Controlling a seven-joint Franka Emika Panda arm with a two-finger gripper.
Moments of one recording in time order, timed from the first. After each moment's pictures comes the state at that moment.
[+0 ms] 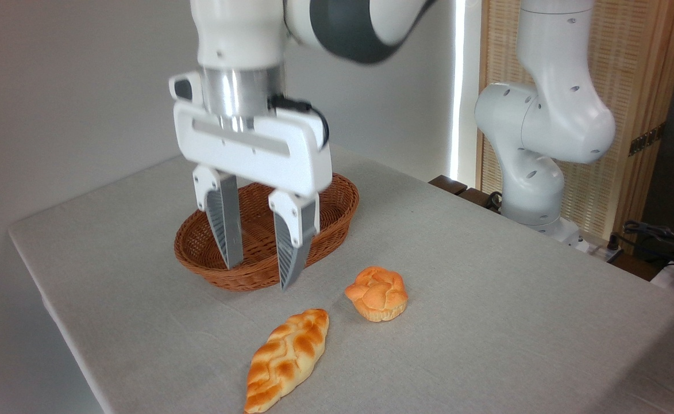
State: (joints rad) arm 0.00 -0.05 0.00 -1.89 0.01 2.01 0.50
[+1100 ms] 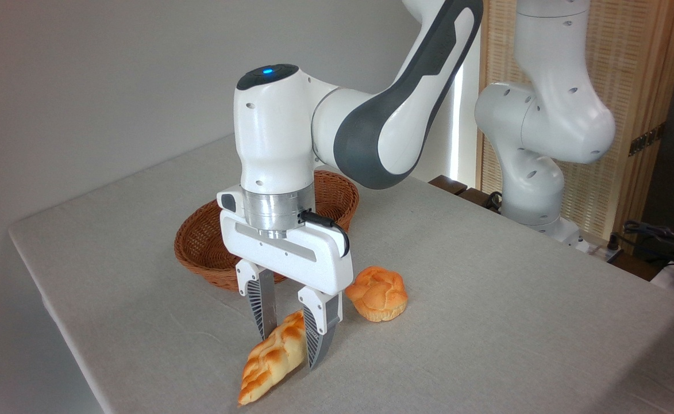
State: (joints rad) arm -0.01 0.01 0.00 -2.19 0.10 2.37 0.49
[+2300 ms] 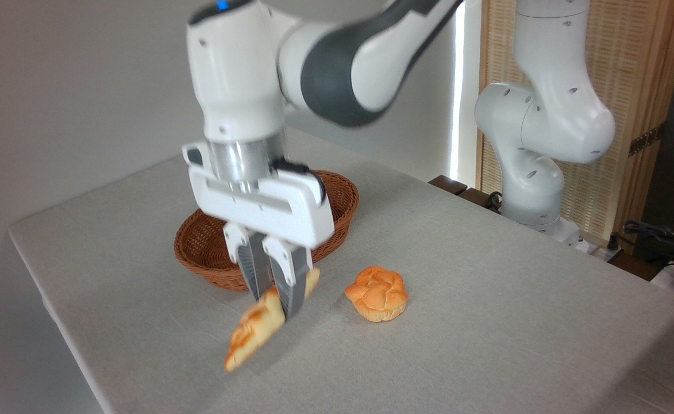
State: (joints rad) arm -0.01 0.01 -0.01 -1.91 0.05 1.99 0.52
